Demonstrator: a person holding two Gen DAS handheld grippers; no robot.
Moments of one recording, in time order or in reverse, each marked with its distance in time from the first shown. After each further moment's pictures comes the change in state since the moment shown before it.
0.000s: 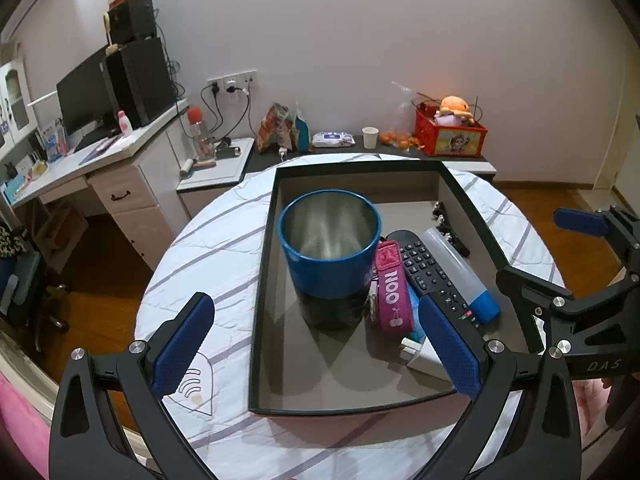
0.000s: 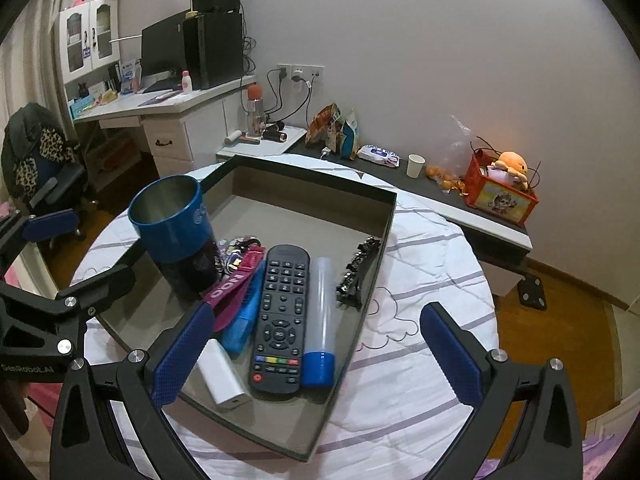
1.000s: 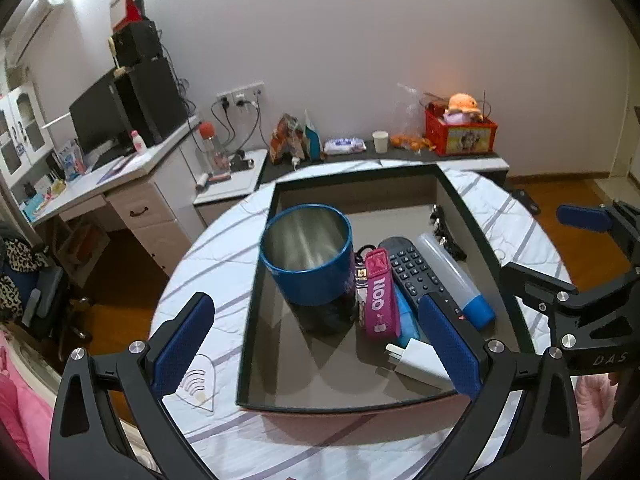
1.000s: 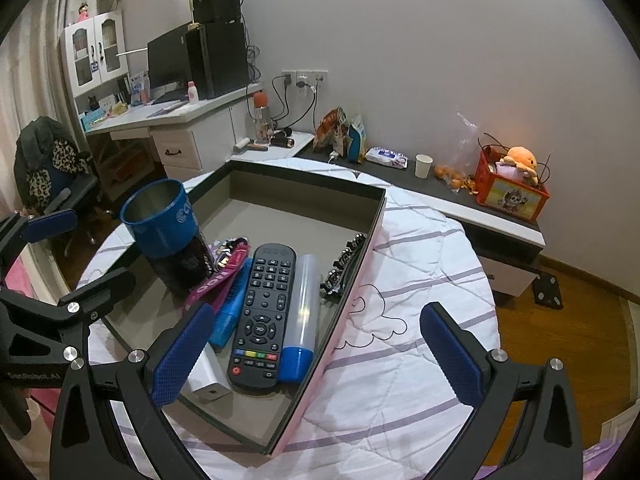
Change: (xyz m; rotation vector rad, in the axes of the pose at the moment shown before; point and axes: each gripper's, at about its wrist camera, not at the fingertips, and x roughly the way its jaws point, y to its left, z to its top) left arm -0.019 -0.028 0.004 0.042 -0.037 0.092; right arm -0.002 -0.029 -0.007 0.027 -0.034 0.069
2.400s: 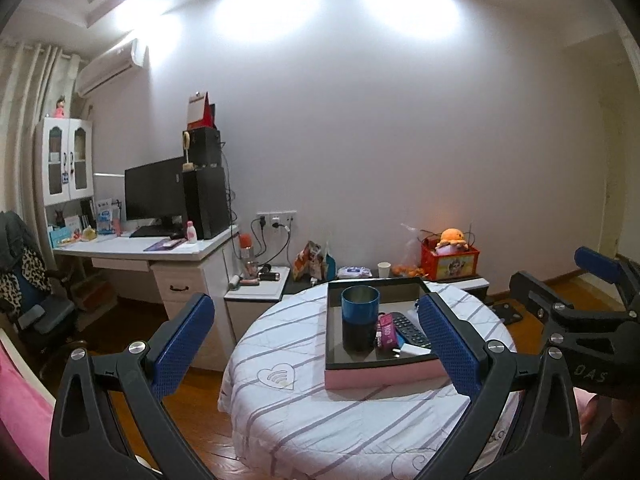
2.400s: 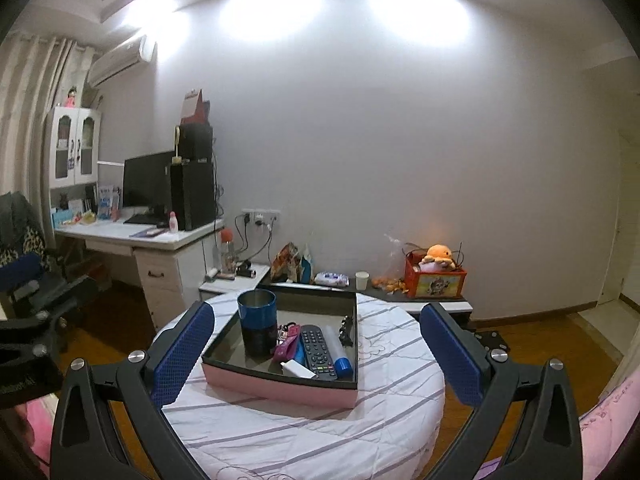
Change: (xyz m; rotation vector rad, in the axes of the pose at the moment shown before) left arm -0.224 0.088 -0.109 -0.115 -0.515 -0.008; right arm -0.199 0.150 -0.069 0.099 -0.523 -0.282
